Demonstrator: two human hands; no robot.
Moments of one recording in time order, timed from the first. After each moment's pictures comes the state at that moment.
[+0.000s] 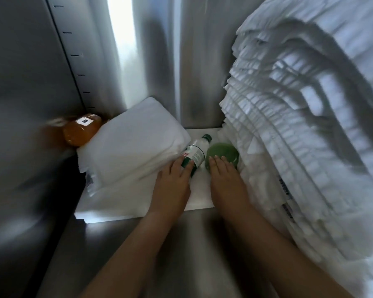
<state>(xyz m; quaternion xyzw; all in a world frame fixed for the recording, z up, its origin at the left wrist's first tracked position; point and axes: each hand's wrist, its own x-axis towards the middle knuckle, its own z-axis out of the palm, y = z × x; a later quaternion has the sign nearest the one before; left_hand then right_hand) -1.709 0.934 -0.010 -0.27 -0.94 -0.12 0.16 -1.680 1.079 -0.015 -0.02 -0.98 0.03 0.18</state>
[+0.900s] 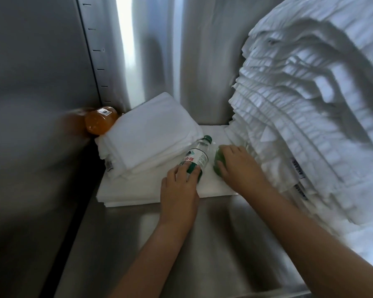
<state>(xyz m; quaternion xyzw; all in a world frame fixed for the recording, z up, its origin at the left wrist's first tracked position) -1.655 0.902 -0.017 -0.22 -0.93 -0.20 0.19 -1.678 1.077 0.008 -0.01 -0.98 0.01 0.19</state>
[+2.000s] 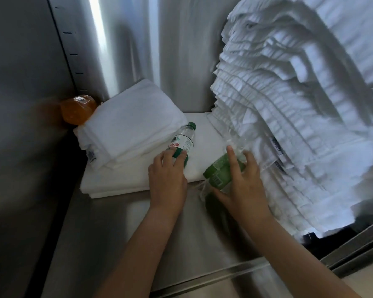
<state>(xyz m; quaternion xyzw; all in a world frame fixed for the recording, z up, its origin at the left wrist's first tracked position) -1.660 0.905 -0.031 -0.21 -0.93 -0.22 0.22 -1.577 1.058 -0.031 -0.09 -0.94 0.08 0.32</state>
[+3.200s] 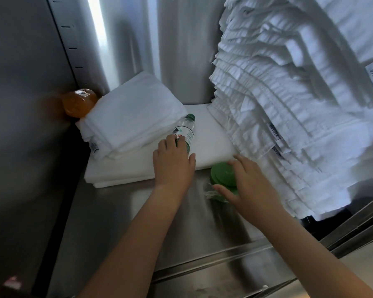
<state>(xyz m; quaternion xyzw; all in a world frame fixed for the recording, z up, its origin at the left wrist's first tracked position) -1.660 0.915 -0.016 -0.20 -0.94 -0.16 0.22 -1.542 1.059 -0.021 -0.06 -0.97 0.09 0.20</state>
